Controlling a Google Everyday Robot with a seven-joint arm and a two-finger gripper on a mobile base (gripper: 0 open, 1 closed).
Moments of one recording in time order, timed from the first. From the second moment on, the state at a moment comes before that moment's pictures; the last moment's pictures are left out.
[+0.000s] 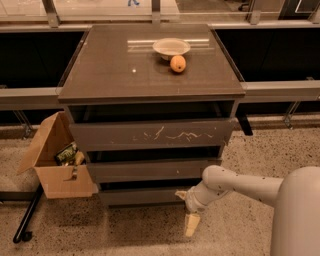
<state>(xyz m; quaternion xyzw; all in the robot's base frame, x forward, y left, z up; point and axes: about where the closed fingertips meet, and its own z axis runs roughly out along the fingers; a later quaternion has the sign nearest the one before) 0.504 -0.101 0.352 -0.70 0.66 0.22 0.15</state>
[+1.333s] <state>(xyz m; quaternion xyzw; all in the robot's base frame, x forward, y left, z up) 0.591 -0.150 0.278 -0.72 0.64 0.16 0.19</state>
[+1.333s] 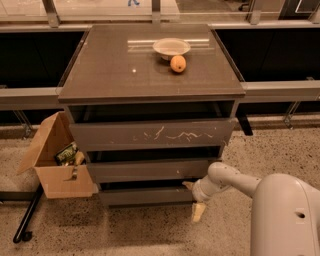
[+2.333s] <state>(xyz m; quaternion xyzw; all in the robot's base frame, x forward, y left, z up) 0.609 -0.153 0.224 -0.72 0.65 0.14 0.19</state>
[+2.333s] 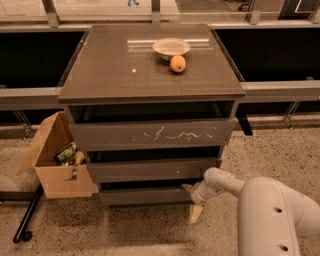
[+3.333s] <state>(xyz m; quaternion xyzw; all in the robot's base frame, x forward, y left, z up) 0.645 -0.133 0.190 -0.72 0.65 0.12 0.22</state>
